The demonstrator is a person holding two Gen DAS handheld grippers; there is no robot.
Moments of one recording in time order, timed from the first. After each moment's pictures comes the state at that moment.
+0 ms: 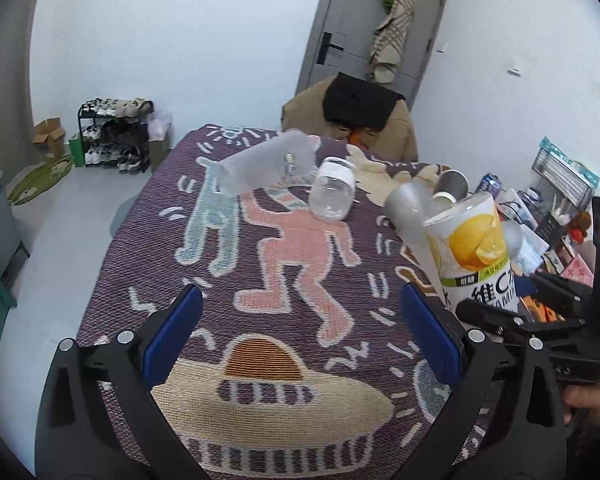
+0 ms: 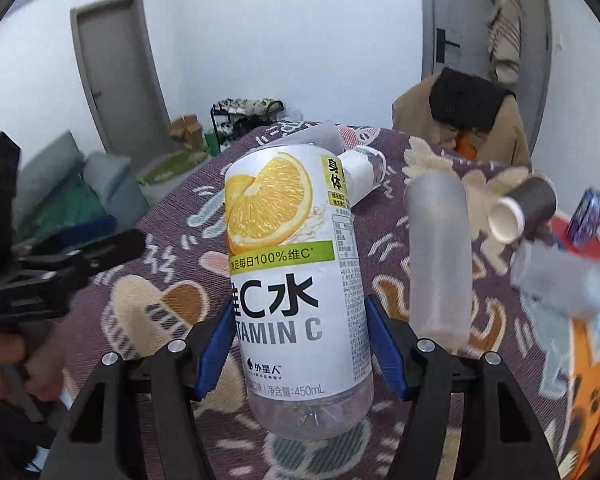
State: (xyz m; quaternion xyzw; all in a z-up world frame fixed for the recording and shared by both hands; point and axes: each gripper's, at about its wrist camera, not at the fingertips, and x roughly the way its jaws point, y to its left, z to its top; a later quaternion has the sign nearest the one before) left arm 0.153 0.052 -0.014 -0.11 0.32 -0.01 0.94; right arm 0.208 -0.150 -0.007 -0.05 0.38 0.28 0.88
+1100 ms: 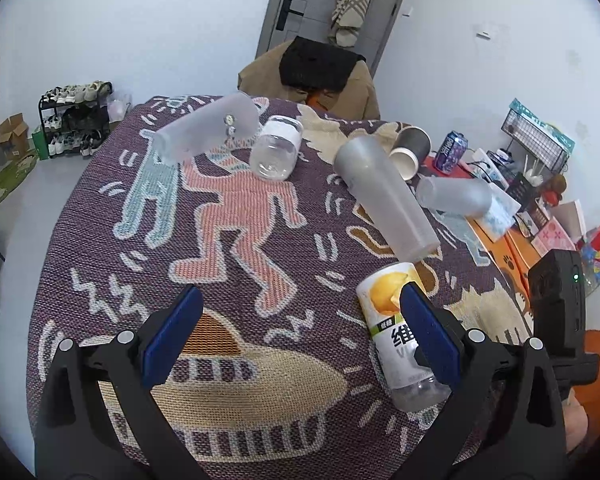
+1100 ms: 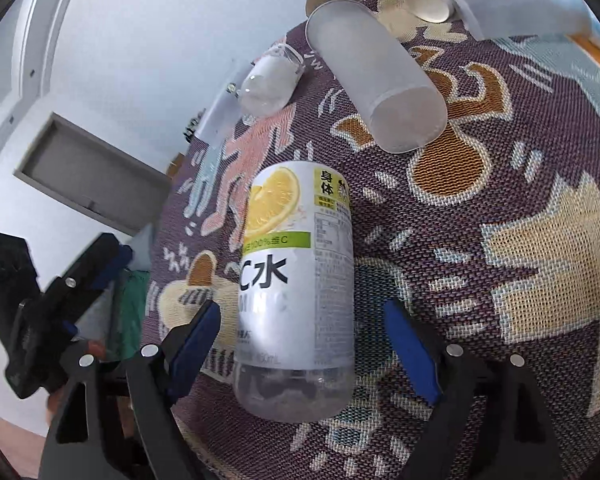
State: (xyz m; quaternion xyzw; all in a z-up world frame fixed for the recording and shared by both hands) left arm 0.163 0.011 -0.026 -0.10 0.38 -0.08 0.92; right arm 0.190 -0.223 -0.099 0.25 0.52 0.25 0.78
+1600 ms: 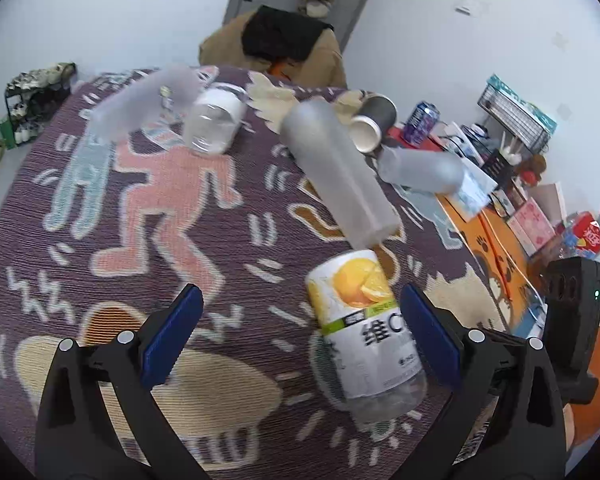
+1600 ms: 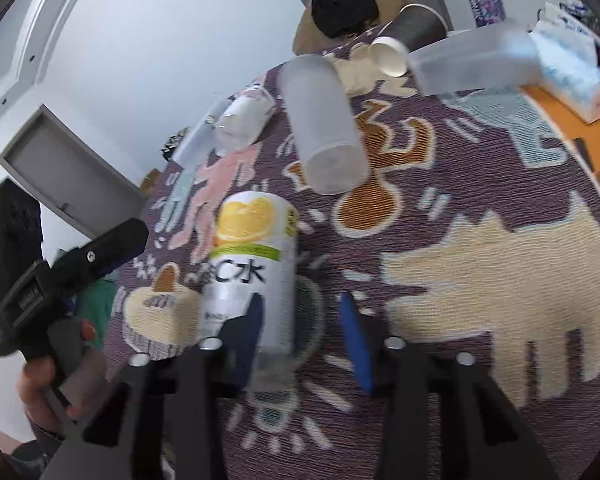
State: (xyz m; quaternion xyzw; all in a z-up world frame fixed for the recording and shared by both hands) left arm 0.192 -0.040 -0.042 -0.11 0.42 -0.15 0.89; right arm 0.170 -0.261 -0.077 0.19 0.48 0.19 0.84
